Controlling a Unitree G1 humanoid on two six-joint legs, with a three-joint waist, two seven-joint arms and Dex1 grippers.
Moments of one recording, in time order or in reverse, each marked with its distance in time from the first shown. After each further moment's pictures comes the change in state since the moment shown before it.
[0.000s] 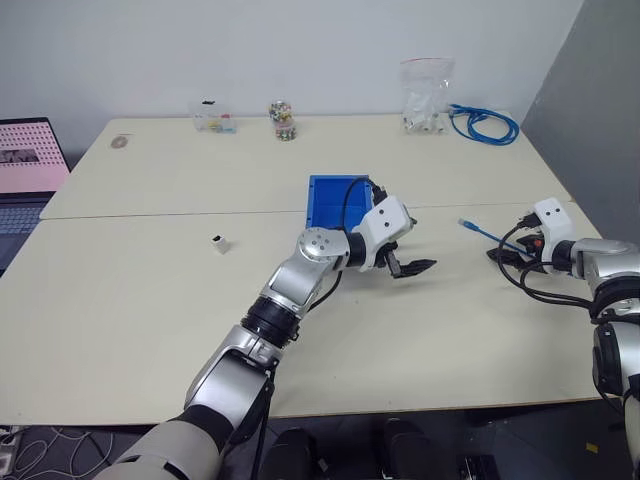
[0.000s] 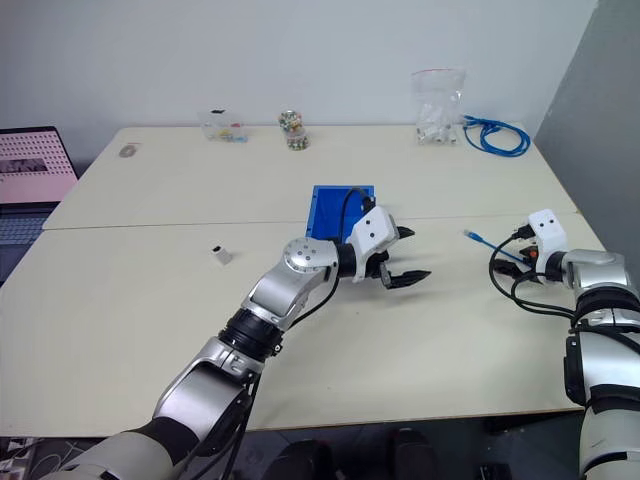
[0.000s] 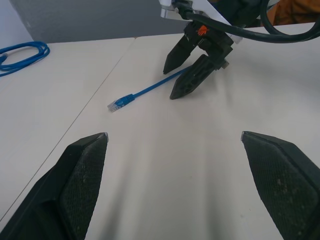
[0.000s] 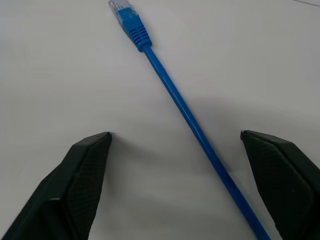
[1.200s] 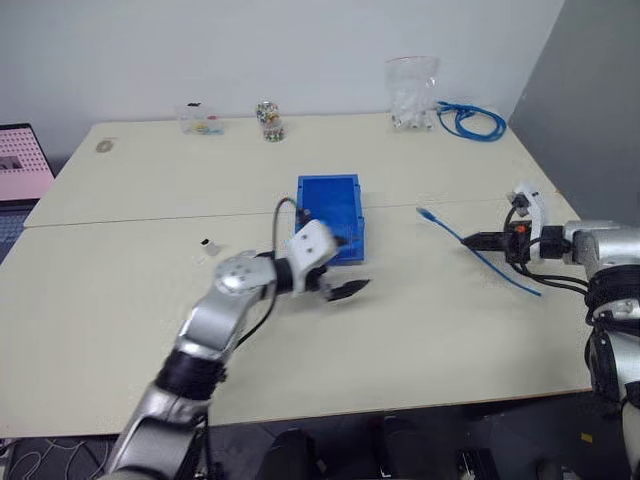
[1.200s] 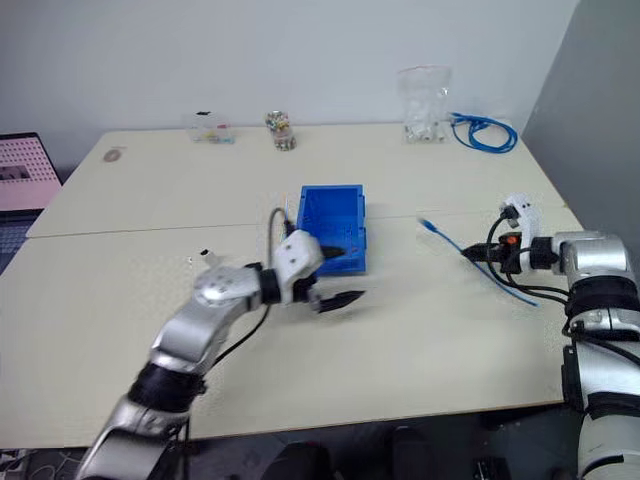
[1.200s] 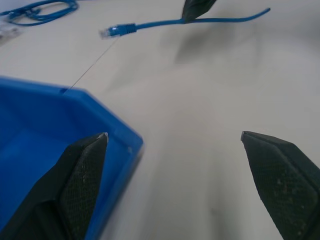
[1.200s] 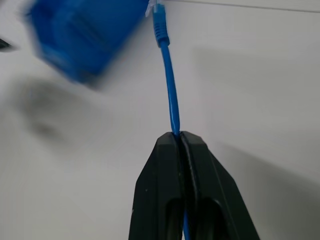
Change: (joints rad) left arm 0.578 0.402 0.259 -0.702 -0.153 0.204 -0.083; right arm 0.141 0.018 0.054 -0.815 0.363 0.770 0.539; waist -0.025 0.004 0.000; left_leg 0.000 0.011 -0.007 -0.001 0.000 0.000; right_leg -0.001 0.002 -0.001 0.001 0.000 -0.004
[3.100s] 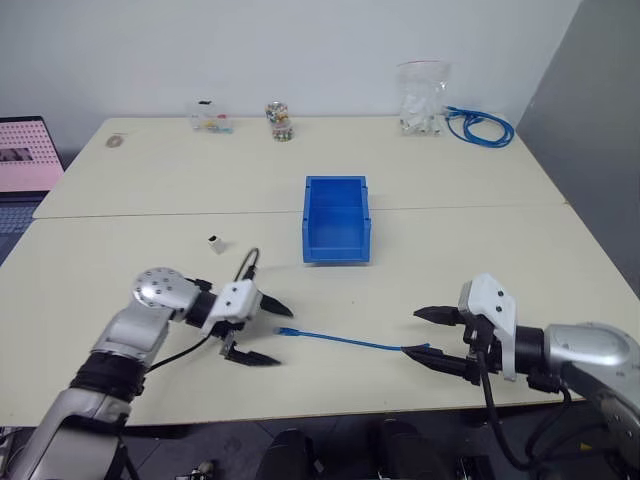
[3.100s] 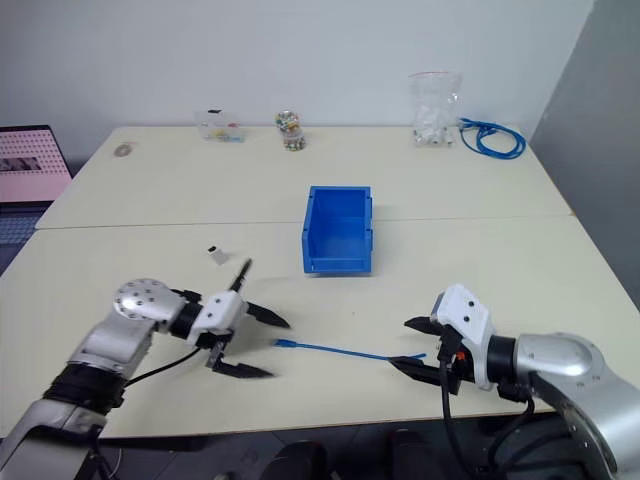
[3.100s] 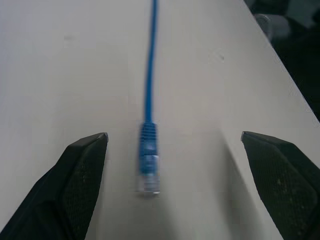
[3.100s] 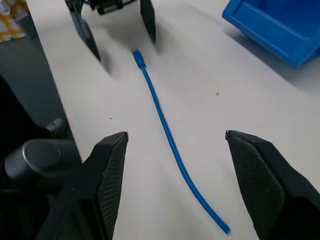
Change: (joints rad) left arm -0.221 0.240 -0.187 0.725 0.027 -0.640 -0.707; right arm 0.836 0.040 -0.185 -1.350 0.171 0.071 -0.592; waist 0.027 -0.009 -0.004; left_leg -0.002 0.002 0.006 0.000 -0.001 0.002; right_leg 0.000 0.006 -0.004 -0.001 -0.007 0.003
